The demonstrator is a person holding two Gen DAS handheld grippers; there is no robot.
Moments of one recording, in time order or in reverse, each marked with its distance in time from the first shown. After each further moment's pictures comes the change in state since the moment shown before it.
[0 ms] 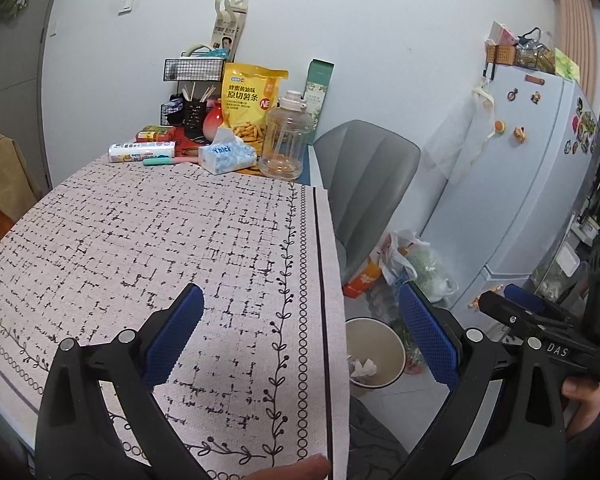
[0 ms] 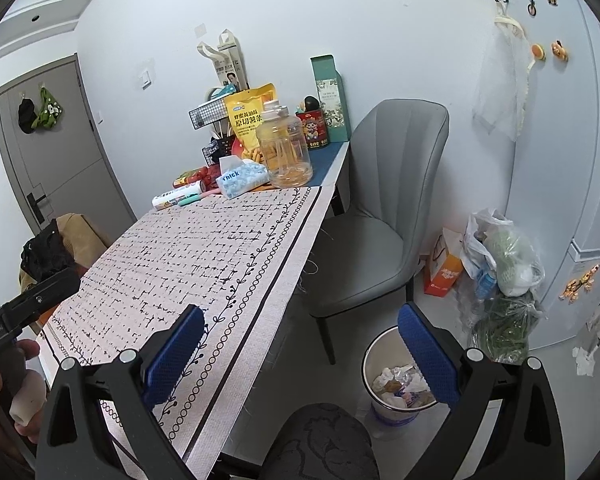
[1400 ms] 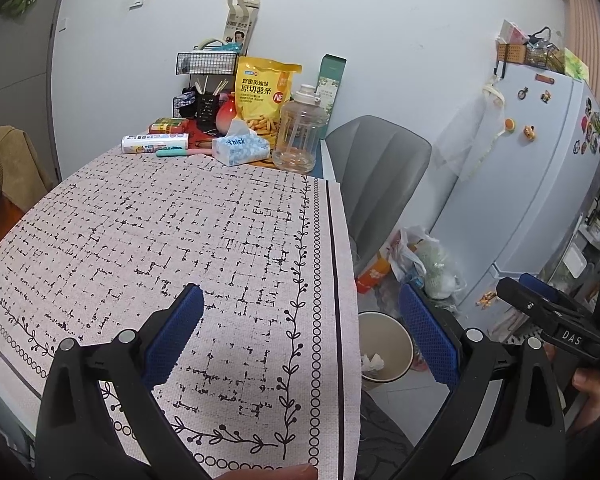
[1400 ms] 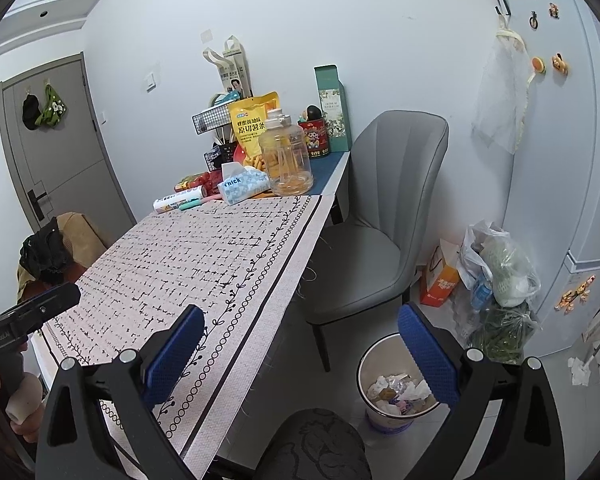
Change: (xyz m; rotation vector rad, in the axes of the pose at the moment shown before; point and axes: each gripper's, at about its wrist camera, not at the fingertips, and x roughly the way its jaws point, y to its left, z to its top) left arm -0.004 0.009 -0.006 -0.015 0.020 0.028; right arm -0.010 0.004 -0.001 -0.021 -0.034 -0.008
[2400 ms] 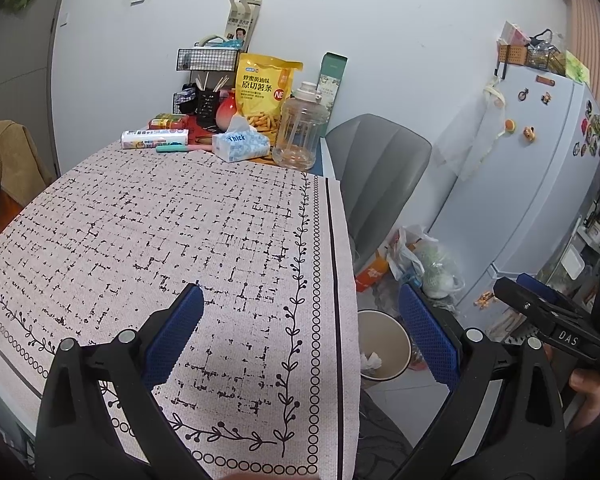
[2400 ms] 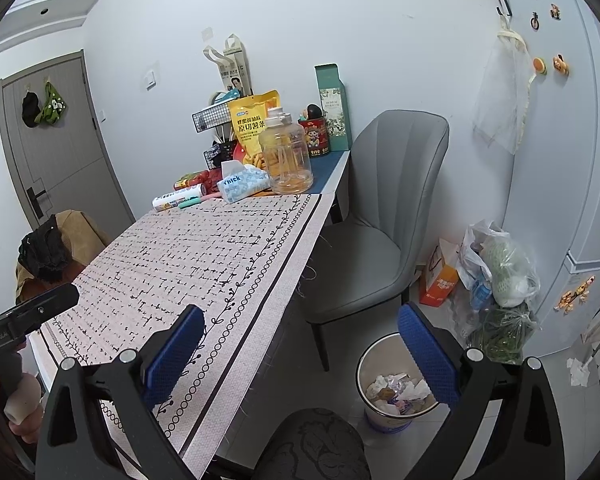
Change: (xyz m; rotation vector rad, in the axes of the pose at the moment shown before) left arm 0.001 0.002 -0.002 -0.011 0.005 -0.005; right arm 0.005 0.002 -0.005 -0.007 0.003 -0.005
